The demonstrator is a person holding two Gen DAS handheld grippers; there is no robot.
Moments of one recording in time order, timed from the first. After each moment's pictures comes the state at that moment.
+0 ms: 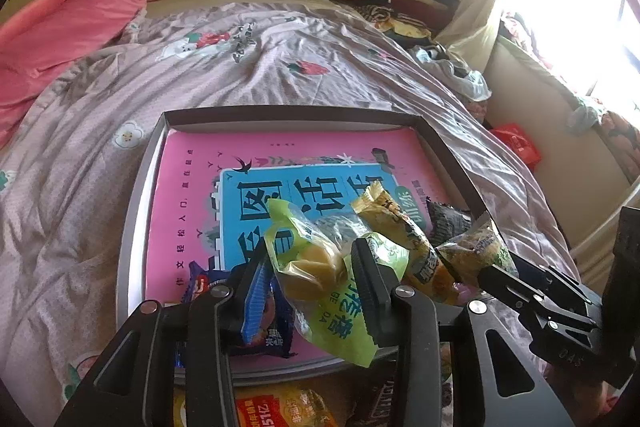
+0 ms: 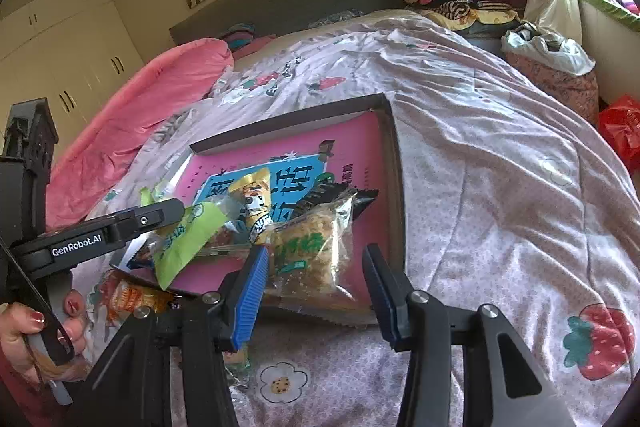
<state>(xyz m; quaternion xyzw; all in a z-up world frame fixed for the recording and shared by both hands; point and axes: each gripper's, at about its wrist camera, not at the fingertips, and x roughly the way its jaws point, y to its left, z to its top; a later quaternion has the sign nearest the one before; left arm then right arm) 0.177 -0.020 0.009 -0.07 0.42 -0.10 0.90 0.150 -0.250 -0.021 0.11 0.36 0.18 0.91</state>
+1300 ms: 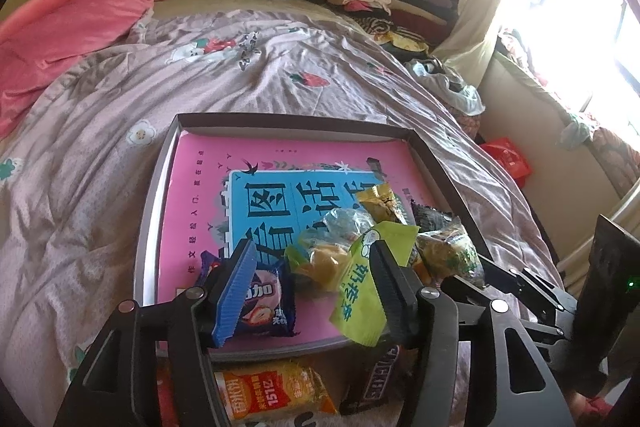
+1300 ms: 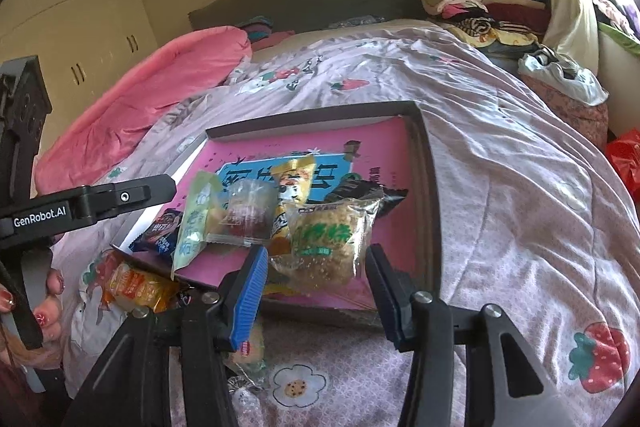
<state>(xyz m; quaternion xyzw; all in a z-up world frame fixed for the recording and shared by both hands) 0.158 -0.006 0.023 -0.10 0.40 -0.10 0.90 0.146 -0.221 -0.019 0.05 0.35 0.21 0.91</state>
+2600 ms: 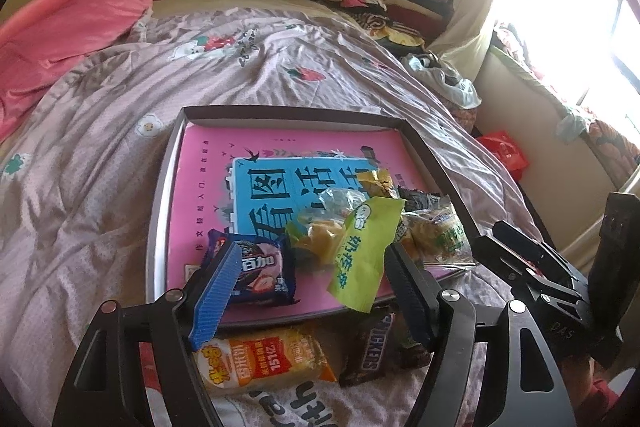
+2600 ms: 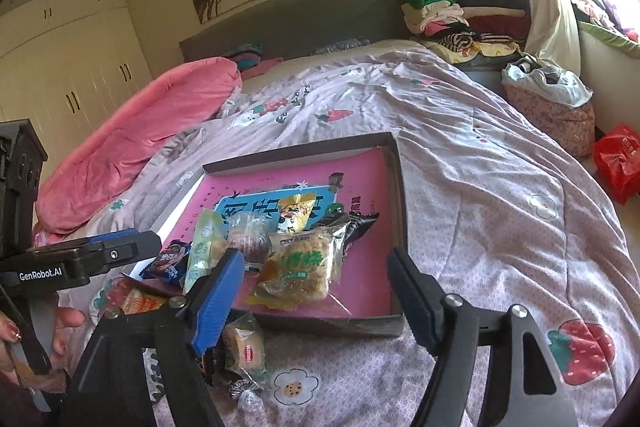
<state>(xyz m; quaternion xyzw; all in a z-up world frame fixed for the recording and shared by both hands) 0.138 -0.001 0.030 -0.09 0.41 -0.11 0.90 0.134 -0.247 0.004 0.09 0.32 0.19 0.93</state>
